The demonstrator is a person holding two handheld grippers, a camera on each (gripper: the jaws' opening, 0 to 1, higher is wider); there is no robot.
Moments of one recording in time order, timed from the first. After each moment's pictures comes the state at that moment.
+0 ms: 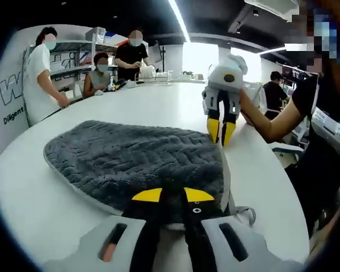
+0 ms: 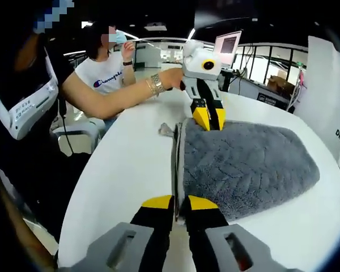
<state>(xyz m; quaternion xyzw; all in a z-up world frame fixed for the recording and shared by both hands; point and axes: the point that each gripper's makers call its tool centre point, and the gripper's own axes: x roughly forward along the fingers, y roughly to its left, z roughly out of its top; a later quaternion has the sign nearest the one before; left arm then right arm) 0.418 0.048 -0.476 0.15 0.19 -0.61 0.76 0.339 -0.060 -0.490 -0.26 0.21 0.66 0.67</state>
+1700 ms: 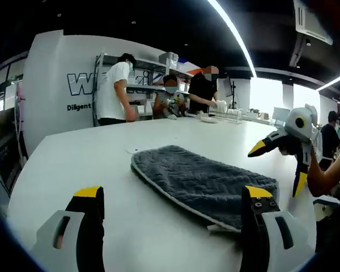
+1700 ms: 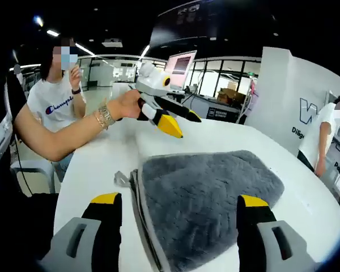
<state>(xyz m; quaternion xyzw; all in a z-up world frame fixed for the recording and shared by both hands) 0.499 0.128 -0.421 0.03 0.13 -0.38 0.92 0.369 0.011 -0.437 -0.23 0.13 0.52 0.81</state>
